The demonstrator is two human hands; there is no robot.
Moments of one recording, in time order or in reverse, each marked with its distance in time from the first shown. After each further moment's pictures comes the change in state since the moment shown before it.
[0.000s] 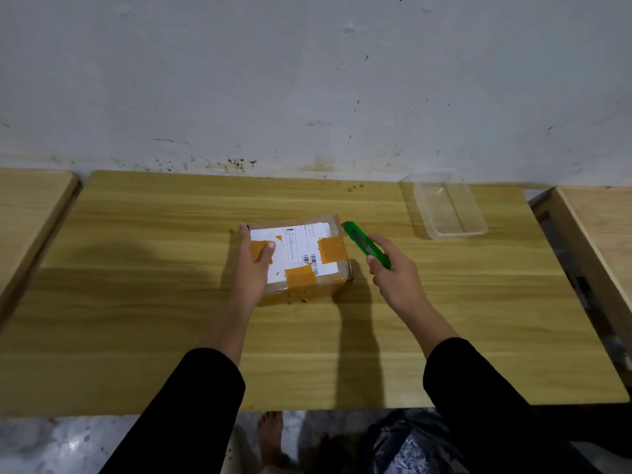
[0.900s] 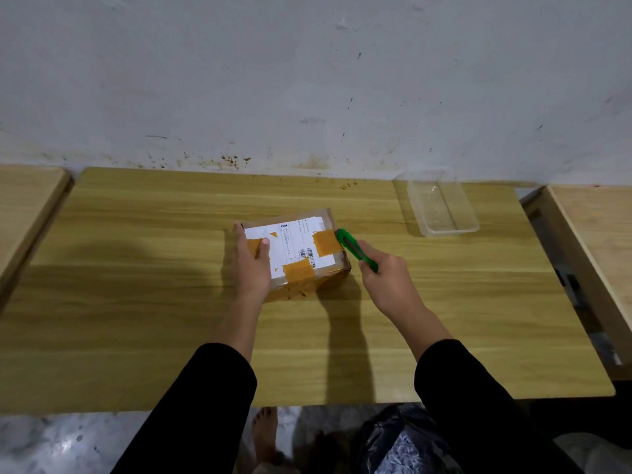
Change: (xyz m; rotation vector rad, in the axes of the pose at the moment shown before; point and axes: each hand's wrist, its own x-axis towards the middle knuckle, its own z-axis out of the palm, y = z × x) left_hand -0.003 0.006 0.018 0.059 0.169 -0.060; right_hand -0.011 -0.007 -0.003 -0.243 -0.035 -0.077
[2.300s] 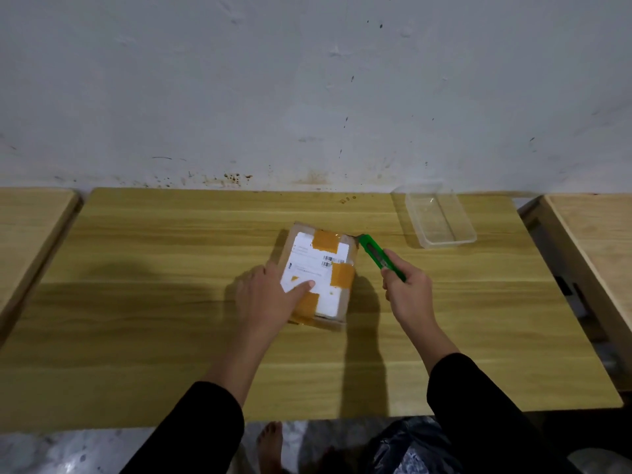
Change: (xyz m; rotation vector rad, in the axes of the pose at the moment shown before) left_hand -0.021 -0.007 -0.001 0.833 -0.043 0.382; right_hand 0.001 0.020 -0.010 0.362 0.243 0.155
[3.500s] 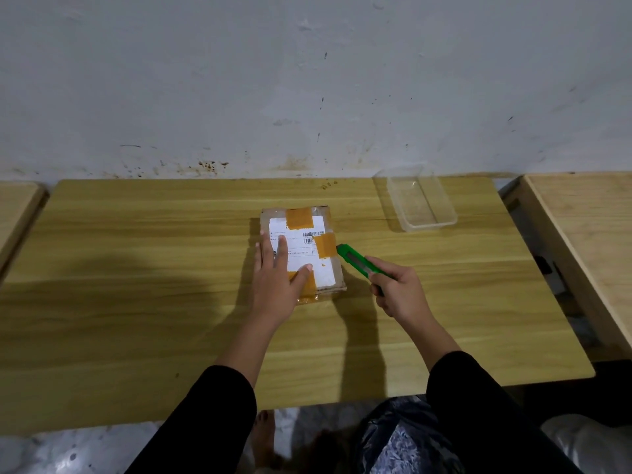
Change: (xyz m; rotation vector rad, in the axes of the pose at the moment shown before) left_hand -0.006 0.031 0.023 -0.240 -0.177 0.083; right_hand -0.012 0.009 -0.025 0.181 -0.183 0.239
